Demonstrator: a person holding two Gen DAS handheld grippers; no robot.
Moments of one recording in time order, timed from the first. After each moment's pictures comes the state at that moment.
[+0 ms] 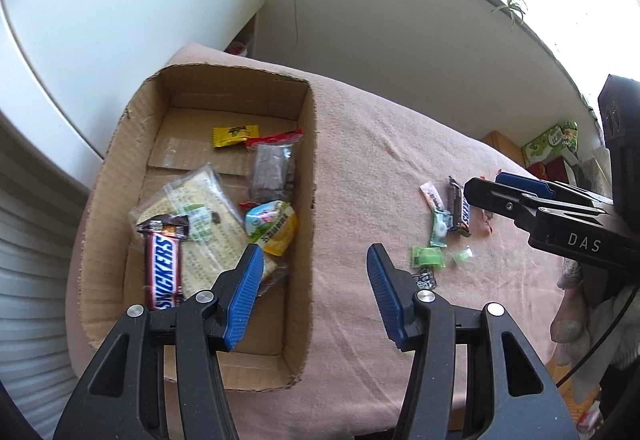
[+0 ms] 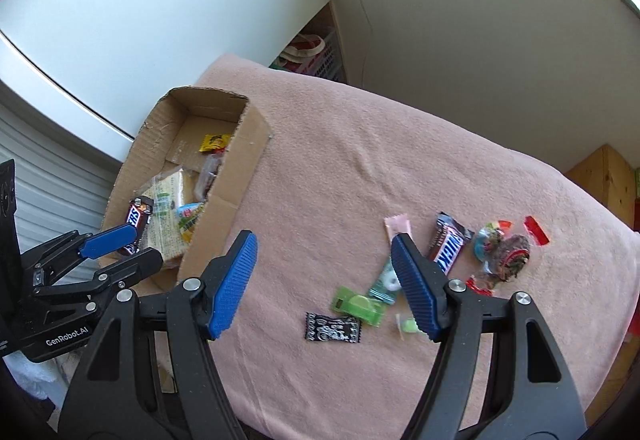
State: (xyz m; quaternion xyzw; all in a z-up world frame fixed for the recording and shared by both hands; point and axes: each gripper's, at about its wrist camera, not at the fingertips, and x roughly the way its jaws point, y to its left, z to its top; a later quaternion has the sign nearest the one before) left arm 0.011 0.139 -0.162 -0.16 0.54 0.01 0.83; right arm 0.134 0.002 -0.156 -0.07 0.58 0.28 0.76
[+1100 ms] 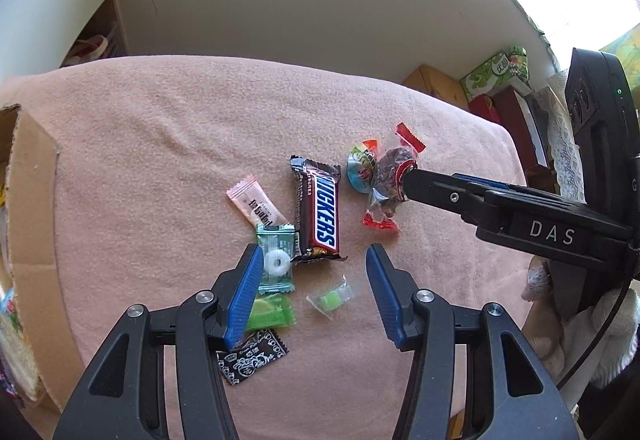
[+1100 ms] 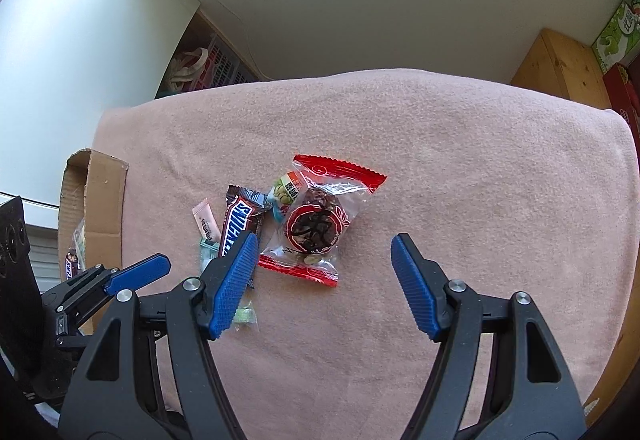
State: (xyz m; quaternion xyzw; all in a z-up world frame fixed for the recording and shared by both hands) left arm 0.107 -0.008 -0.214 -0.13 0.59 -0.13 0.79; right arm 0.194 -0.146 -0.223 0.05 0.64 0.16 0.75
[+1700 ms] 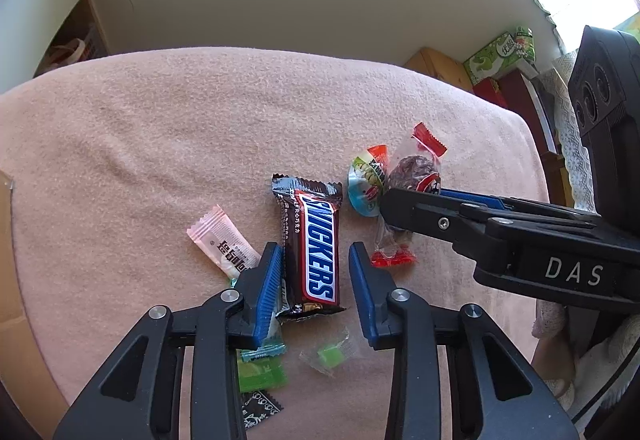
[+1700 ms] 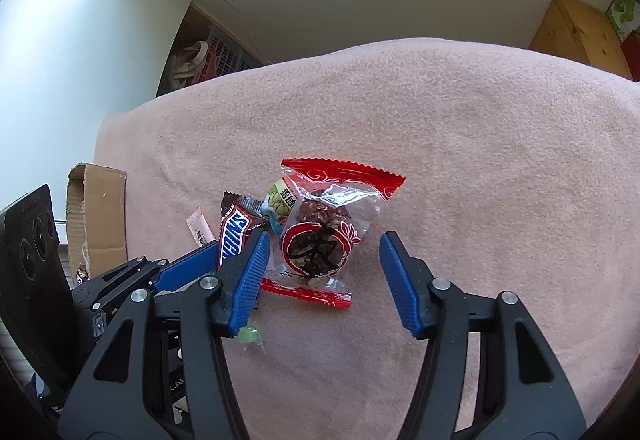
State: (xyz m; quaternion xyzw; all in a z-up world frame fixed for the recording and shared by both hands) left arm 0.140 -0.036 -0.247 -0.10 0.61 -0.14 0.77; right arm 0.209 -0.144 -0.257 0.10 0.67 0.17 0.72
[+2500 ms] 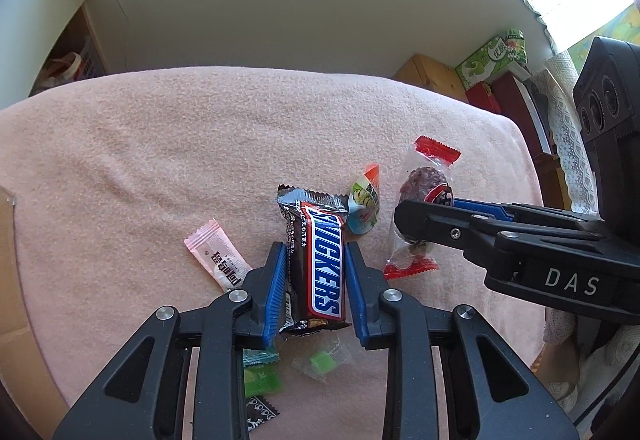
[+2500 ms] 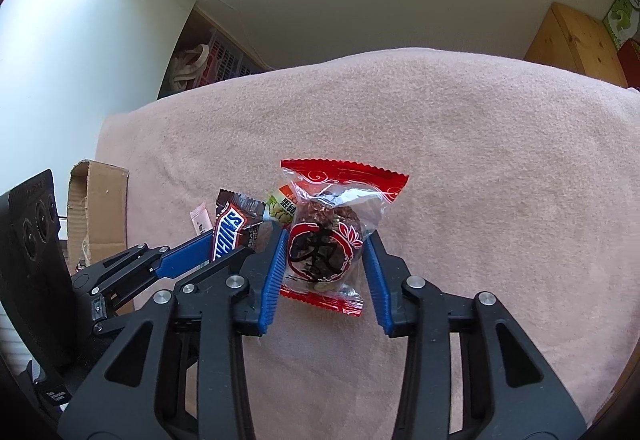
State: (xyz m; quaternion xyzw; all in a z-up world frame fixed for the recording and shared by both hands) left arm 0.142 -0.029 -0.237 -0.10 0.59 -0.15 0.78; right arm 0.202 -0.156 -0.239 0.09 0.65 0.17 0.73
